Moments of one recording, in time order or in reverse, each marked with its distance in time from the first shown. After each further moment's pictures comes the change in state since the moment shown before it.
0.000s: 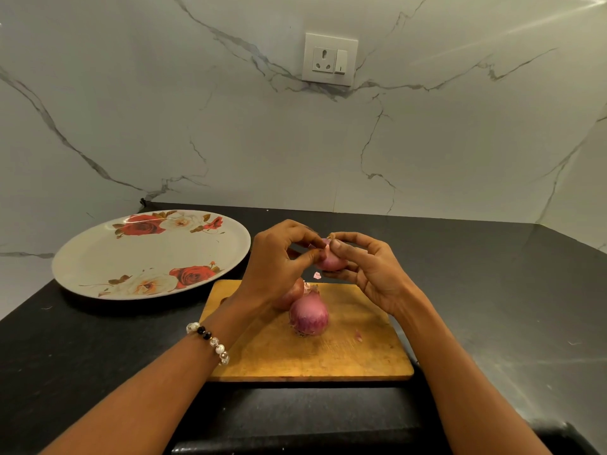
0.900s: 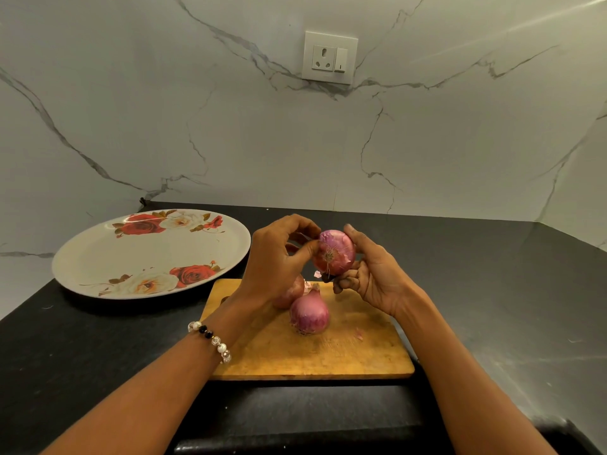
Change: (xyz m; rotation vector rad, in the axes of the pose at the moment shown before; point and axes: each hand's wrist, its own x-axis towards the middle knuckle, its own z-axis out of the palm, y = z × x) left_hand 0.001 -0.001 0.002 0.006 0.082 0.010; right_hand -0.008 -0.008 0.008 -0.003 -0.019 0.182
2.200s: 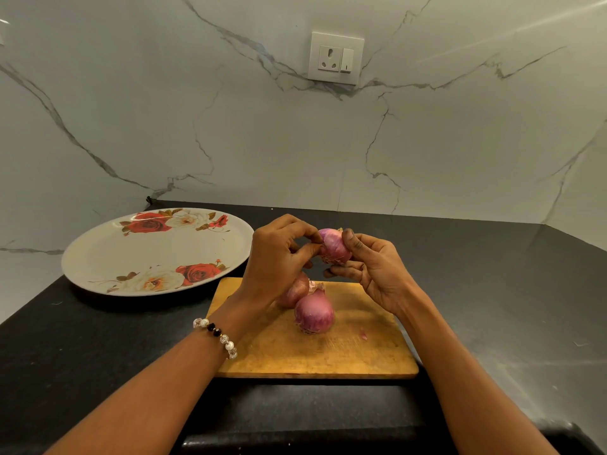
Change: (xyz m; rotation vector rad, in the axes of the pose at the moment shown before) left_hand -0.001 -0.008 -0.005 0.066 0.022 0.110; right_hand 0.006 0.005 0.002 0.051 0.042 -0.152
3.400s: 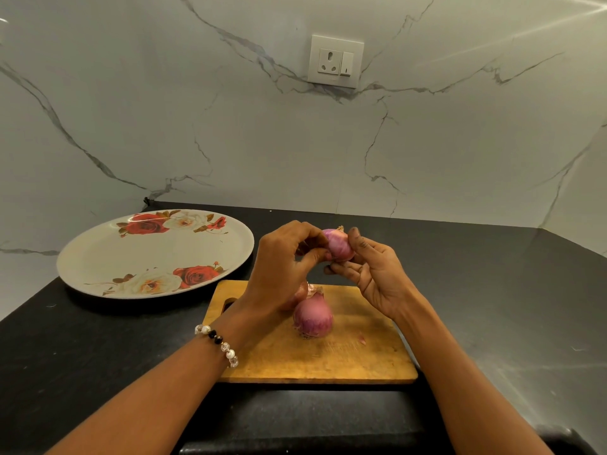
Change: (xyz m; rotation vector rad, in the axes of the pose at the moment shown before) left_hand -0.002 0.010 0.006 -0.014 0.000 -0.009; right_hand 0.001 0.000 0.001 0.154 0.004 0.015
